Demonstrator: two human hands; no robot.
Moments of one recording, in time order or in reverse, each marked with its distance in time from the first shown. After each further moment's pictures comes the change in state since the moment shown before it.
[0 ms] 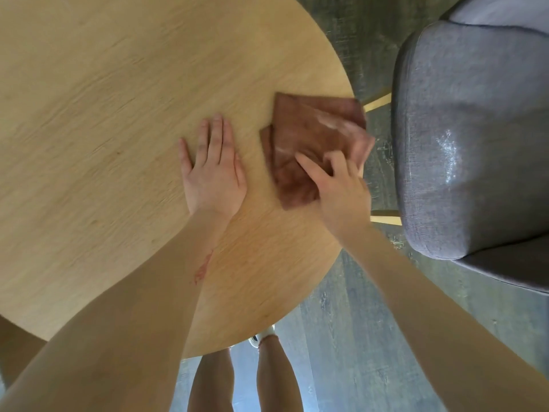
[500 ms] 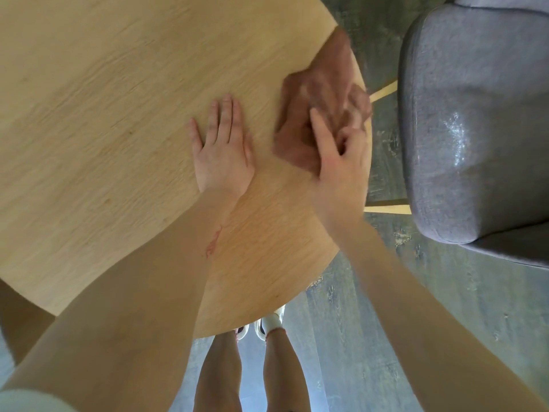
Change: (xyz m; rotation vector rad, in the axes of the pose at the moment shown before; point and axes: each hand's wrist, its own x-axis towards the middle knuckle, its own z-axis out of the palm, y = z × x) left_hand 0.000 -0.004 0.001 -0.033 0.013 0.043; right_hand -0.018 -0.046 -0.006 0.222 0.302 0.141
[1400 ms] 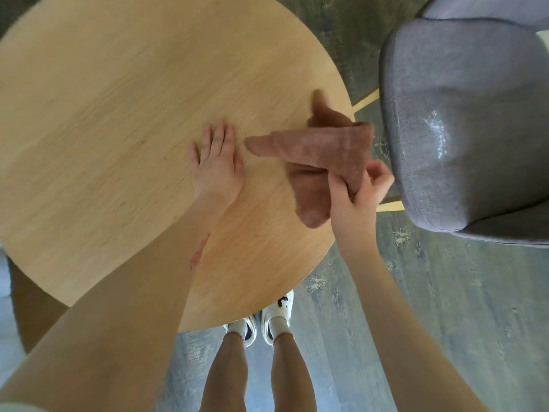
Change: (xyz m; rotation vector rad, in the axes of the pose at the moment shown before) left_hand -0.017 -0.013 -0.016 -0.187 -0.107 0.004; right_hand -0.052 -0.014 -0.044 0.767 0.127 0.460
